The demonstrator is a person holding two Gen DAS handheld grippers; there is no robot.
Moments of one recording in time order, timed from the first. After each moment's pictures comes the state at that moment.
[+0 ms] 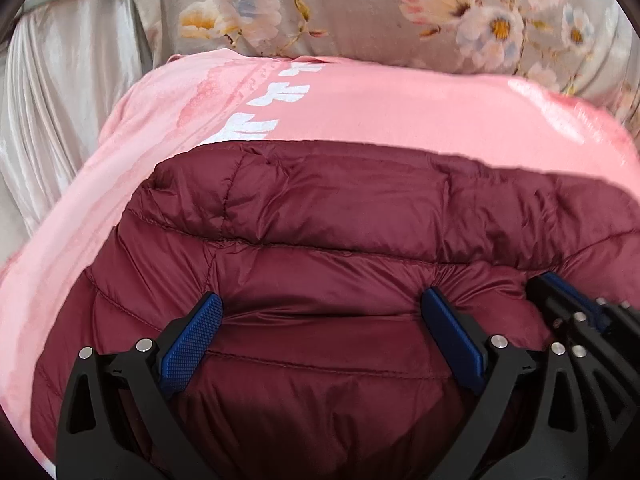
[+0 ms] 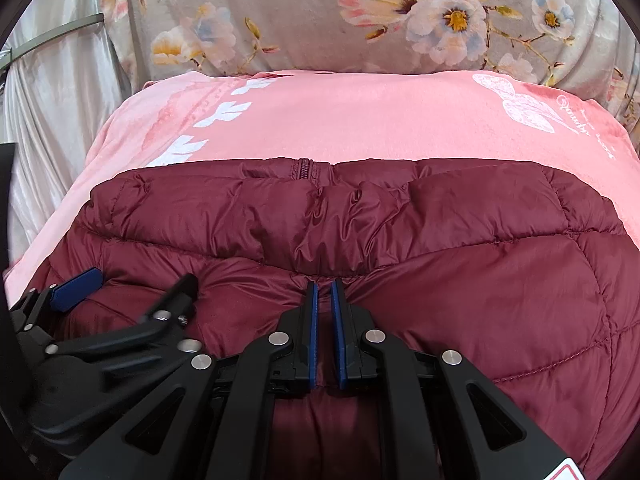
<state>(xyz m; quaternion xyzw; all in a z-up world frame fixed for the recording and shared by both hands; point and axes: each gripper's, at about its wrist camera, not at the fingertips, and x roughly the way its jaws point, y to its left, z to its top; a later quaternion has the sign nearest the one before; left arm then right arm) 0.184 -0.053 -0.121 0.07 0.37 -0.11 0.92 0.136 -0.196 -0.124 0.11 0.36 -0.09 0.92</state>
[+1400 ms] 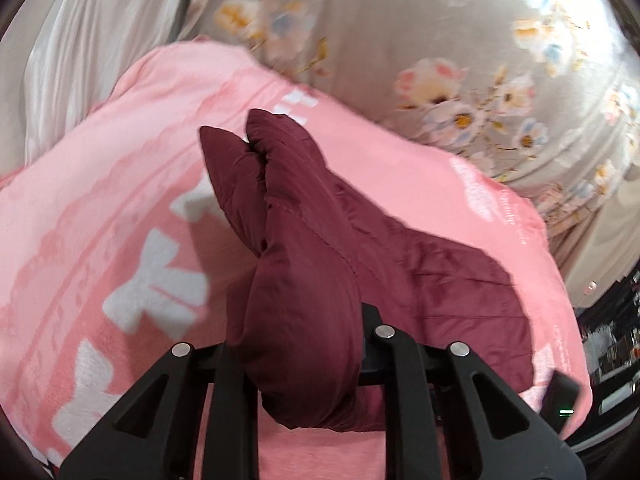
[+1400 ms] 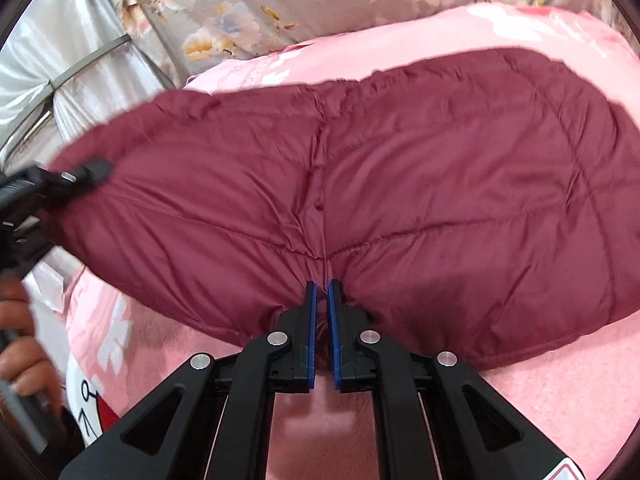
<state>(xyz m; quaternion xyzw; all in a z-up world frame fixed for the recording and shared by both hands) 0.112 0.061 -0.014 -0.10 0.37 -0.22 0.90 0.016 -0.173 -0.132 0.24 0.40 0.00 0.88</state>
